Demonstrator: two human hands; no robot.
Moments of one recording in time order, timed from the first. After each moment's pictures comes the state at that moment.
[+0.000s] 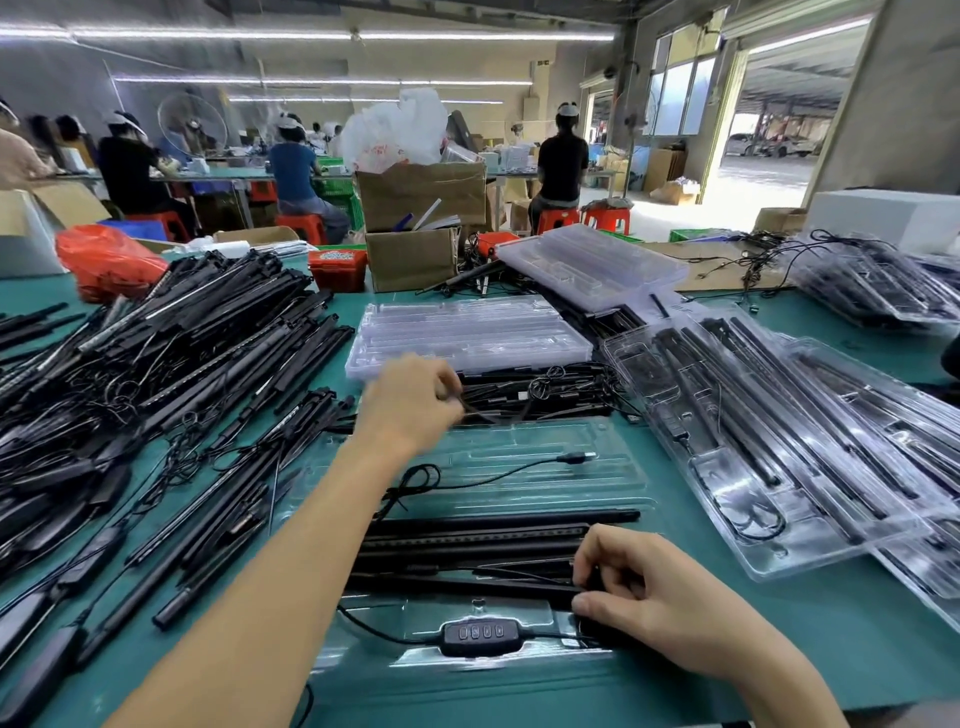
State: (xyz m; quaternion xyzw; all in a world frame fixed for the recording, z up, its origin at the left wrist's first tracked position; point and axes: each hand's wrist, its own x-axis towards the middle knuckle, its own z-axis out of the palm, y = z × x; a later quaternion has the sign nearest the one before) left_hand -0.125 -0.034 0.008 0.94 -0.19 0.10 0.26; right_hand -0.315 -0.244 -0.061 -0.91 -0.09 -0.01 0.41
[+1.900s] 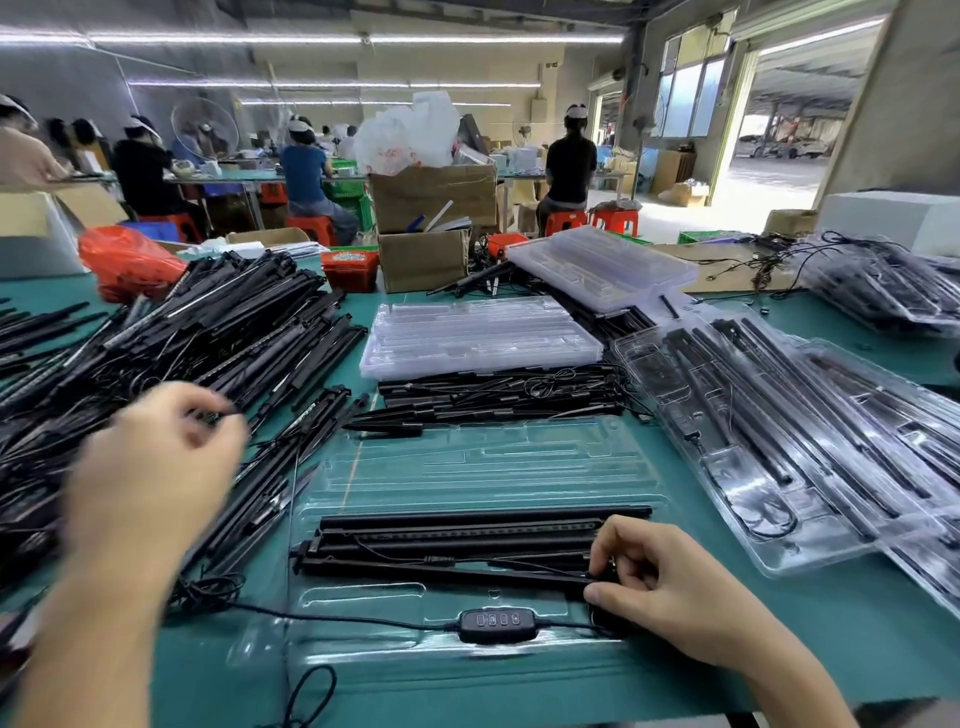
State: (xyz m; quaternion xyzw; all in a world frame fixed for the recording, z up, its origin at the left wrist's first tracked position) left_hand -0.182 0.144 0.005 0.89 0.02 0.30 0.35; right_hand -0.316 -0.240 -0.059 -0.90 -0.07 -0.04 0.42
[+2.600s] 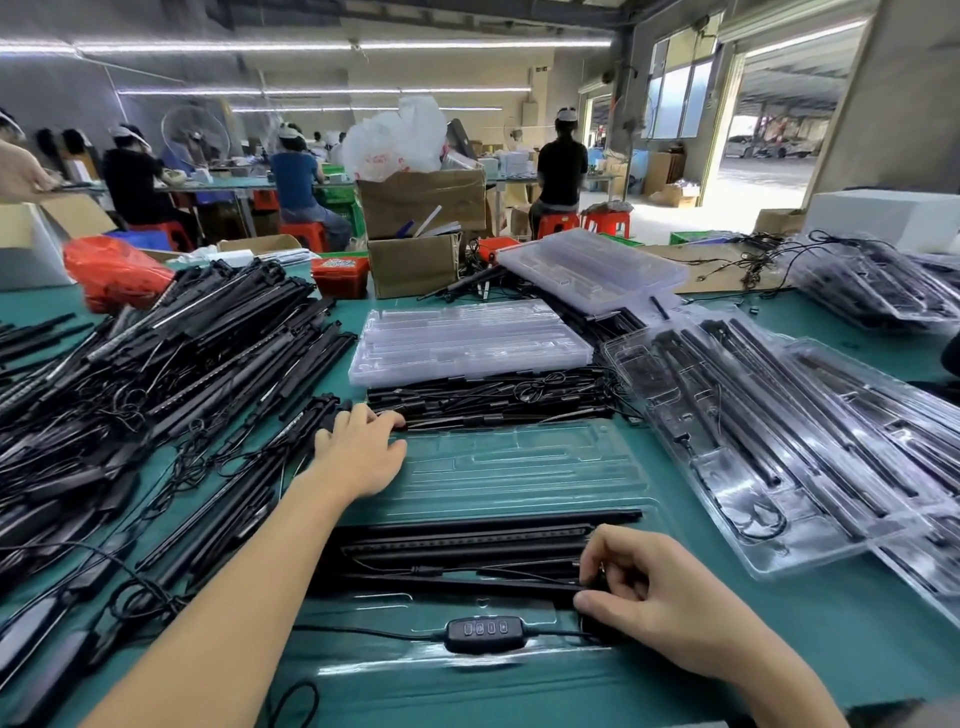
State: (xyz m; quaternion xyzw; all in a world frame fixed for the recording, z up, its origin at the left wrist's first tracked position) left_hand -0.075 0.020 -0.061 0.99 -0.13 0.00 0.08; right_hand -0.316 -0.243 -0.065 -0.90 -0.09 -0.05 0.43
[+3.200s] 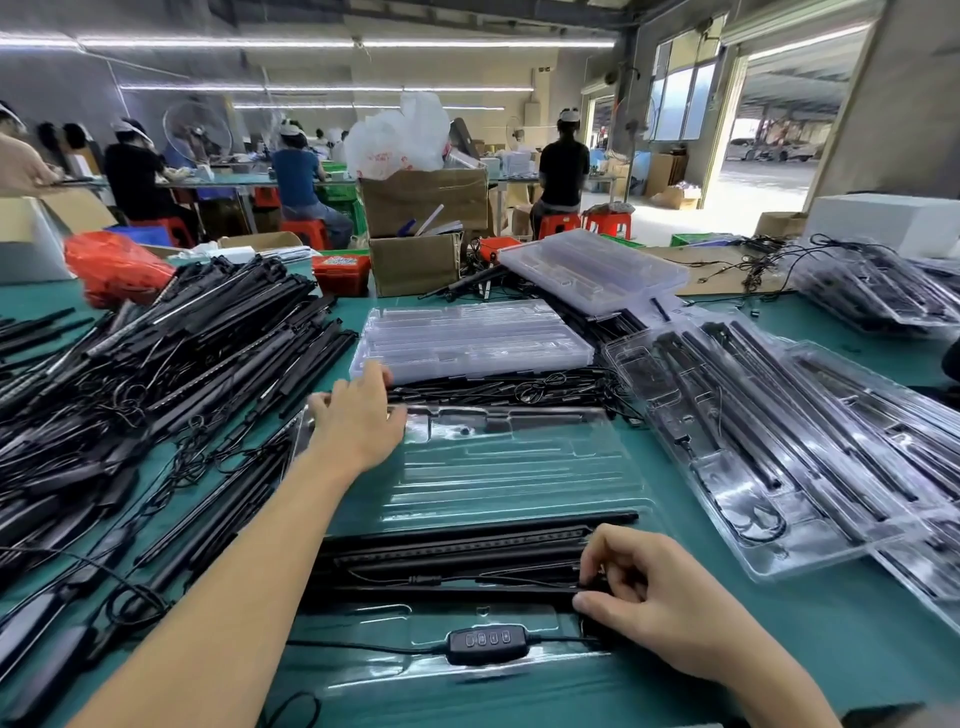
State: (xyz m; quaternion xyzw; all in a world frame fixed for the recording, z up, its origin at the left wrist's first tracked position) left_hand -0.078 0.014 -0.036 0.96 -0.13 0.16 0.20; right_hand -0.318 -0.239 -0.064 -0.91 -0.08 -0.06 0.41
